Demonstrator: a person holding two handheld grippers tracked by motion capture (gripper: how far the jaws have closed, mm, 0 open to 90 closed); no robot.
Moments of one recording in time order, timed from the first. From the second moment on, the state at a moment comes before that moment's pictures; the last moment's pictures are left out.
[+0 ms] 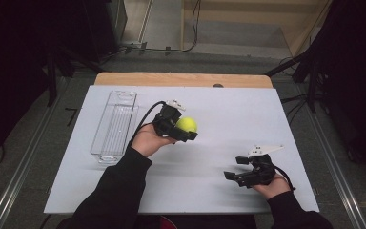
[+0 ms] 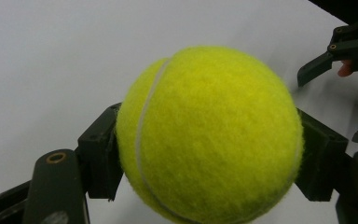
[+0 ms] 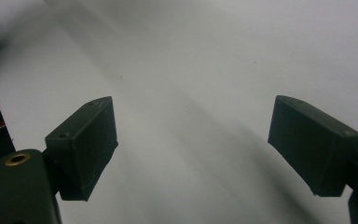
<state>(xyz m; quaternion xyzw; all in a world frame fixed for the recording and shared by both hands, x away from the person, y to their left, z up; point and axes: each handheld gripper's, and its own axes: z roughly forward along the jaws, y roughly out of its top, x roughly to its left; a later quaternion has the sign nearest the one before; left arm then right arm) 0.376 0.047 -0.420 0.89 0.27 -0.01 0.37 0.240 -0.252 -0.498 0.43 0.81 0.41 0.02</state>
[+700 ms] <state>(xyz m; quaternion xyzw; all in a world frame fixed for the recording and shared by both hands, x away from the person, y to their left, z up) 0.384 0.070 -0.406 0.88 0.29 0.00 0.37 0.240 -0.252 -0.497 0.43 0.80 0.41 0.02</state>
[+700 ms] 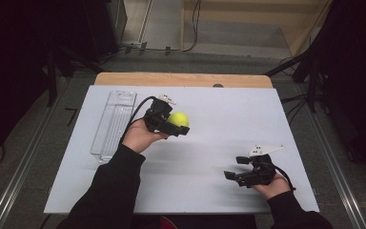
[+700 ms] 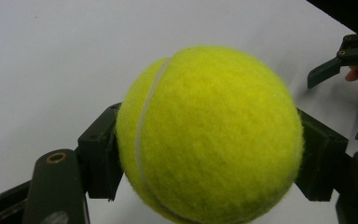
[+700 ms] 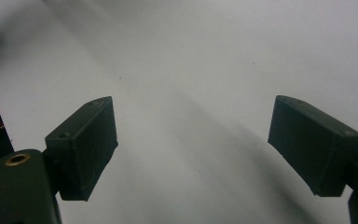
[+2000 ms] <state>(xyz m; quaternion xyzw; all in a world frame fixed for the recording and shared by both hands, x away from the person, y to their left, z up) 0.399 0.113 -0.396 0.86 0.34 0.02 0.37 0.239 -0.252 -0.496 0.43 0.80 0.42 0.03</state>
